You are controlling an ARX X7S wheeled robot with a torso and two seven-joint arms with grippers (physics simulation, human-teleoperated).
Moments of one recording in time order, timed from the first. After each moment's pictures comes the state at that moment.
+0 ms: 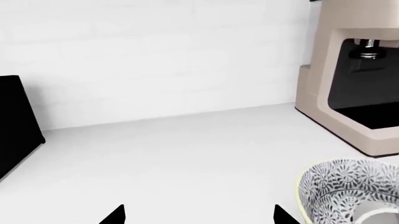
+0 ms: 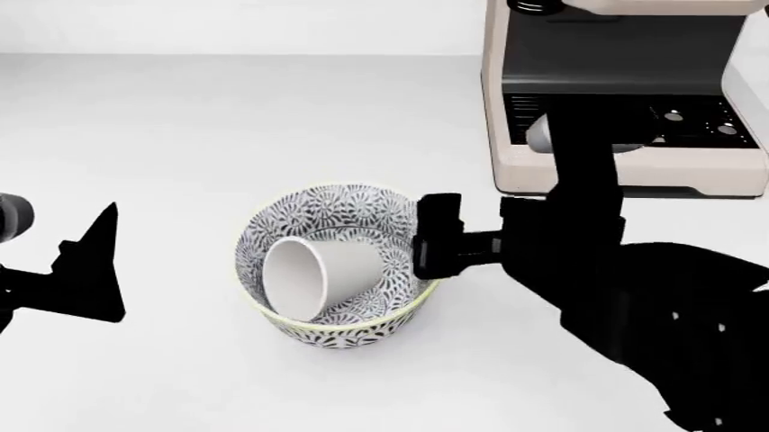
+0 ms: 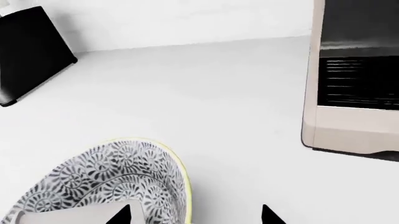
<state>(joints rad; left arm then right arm) -0.64 -0.67 0.26 0.42 -0.95 -0.80 -0.47 1.09 0.50 -0.55 0.36 1.11 0.83 0.03</state>
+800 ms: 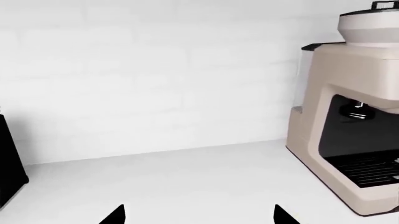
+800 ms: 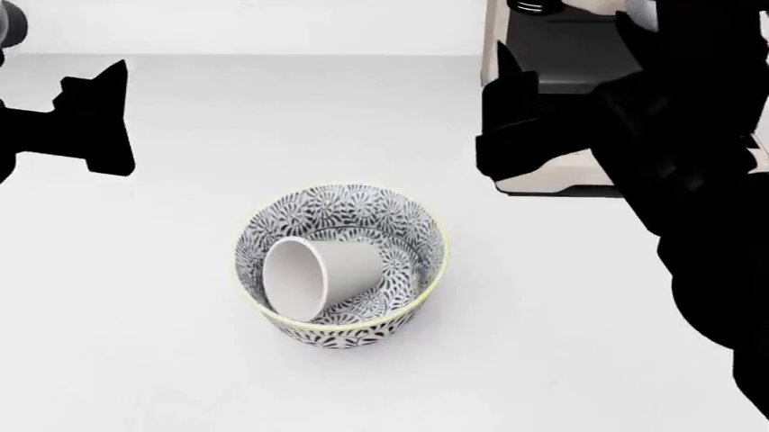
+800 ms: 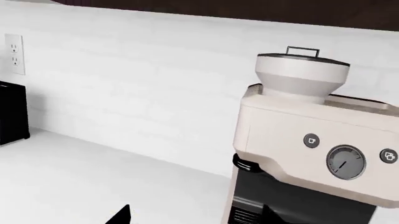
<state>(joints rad) -1.09 -0.55 0.31 0.18 -1.04 -1.00 -0.49 1.12 0.71 -0.48 -0.09 0.99 0.70 0.18</state>
